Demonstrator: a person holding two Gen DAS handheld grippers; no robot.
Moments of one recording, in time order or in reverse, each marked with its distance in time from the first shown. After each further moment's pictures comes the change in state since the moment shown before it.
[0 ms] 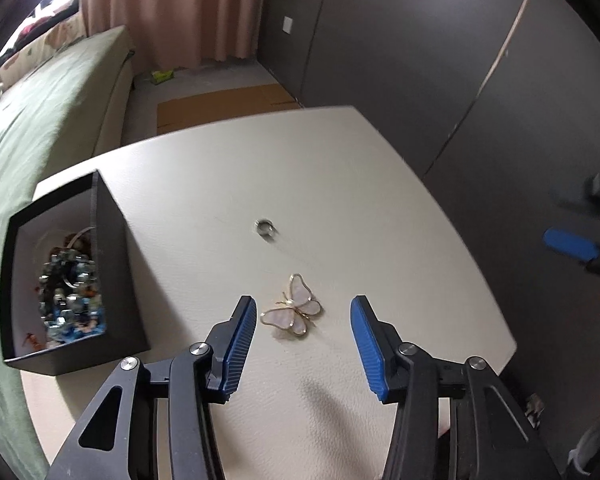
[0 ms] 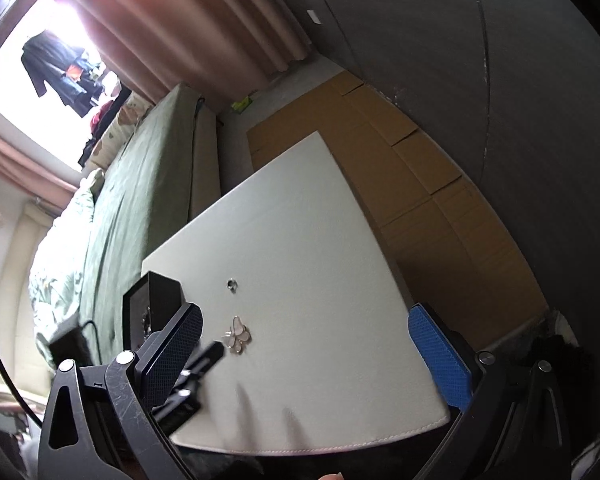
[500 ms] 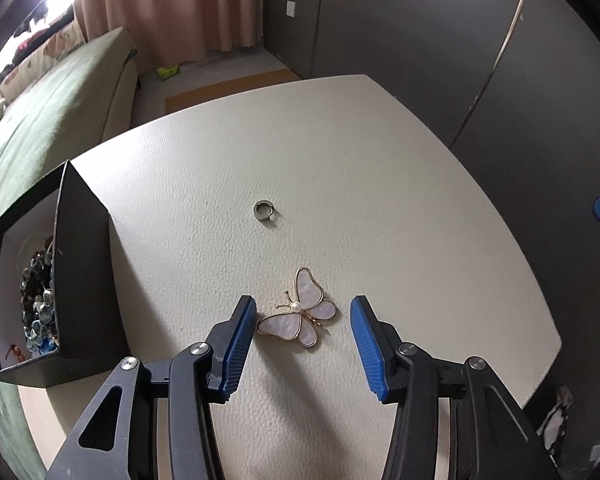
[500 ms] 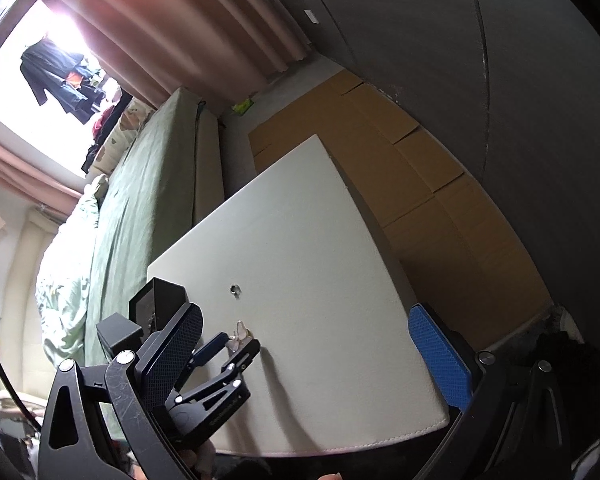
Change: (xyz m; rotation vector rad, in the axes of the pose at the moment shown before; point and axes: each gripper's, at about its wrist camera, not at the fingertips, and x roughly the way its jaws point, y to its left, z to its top) left arm 0.039 -0.008 0.003 0.046 0.036 0.098; right arm 0.000 0.000 0.005 0.019 0.006 0.020
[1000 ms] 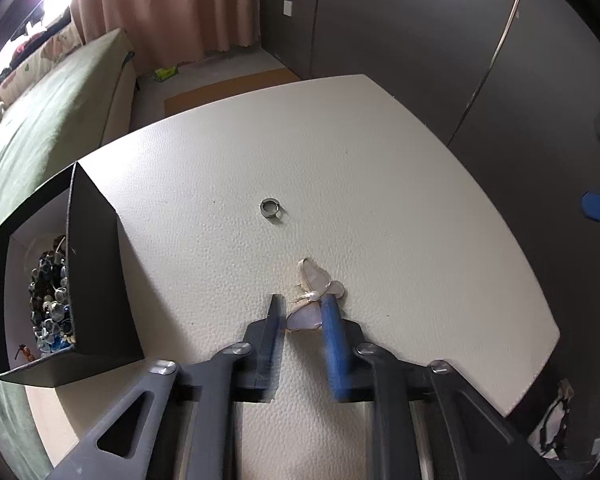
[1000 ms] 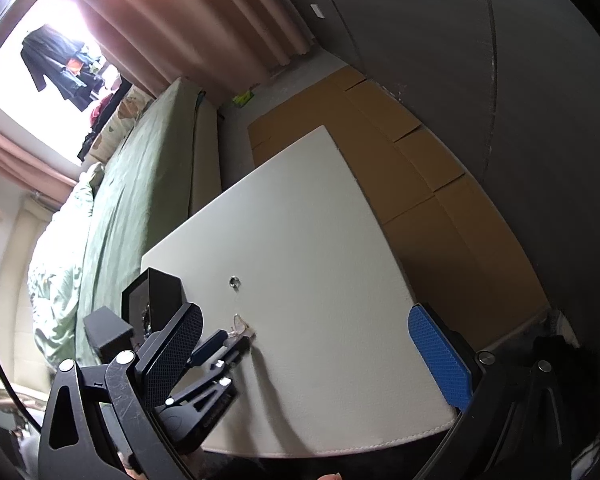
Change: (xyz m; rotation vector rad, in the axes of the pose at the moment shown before) left arm -0.011 0.008 -0.001 -0.003 0.010 -0.019; right arm 0.013 0.014 -0.002 -0.034 0.022 -0.028
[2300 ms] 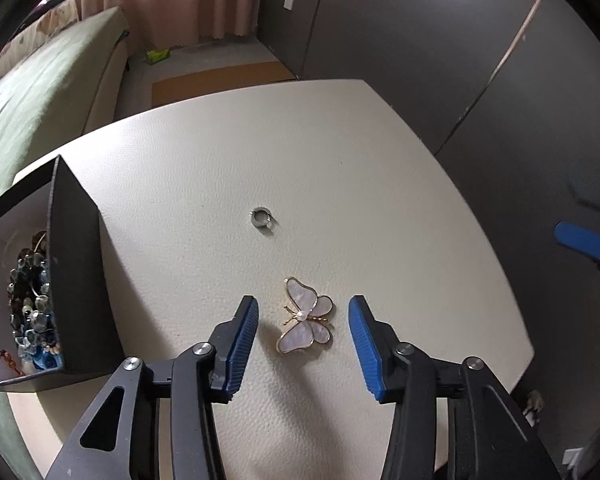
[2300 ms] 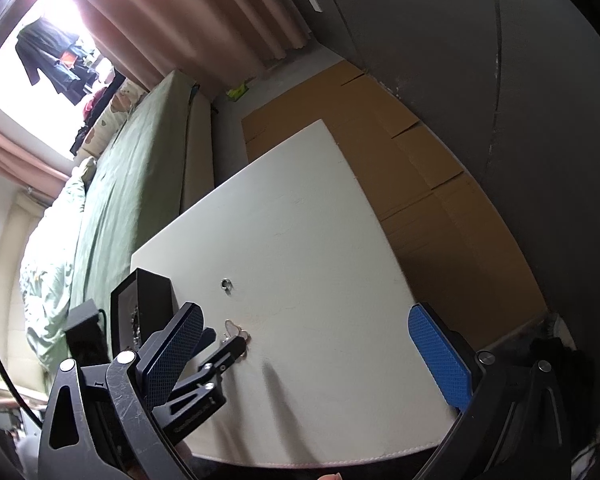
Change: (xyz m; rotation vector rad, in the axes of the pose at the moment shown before) left arm 0.001 0.003 0.002 -0.047 0.026 -0.080; right arm 0.014 0.000 0.004 -0.003 0.016 -0.027
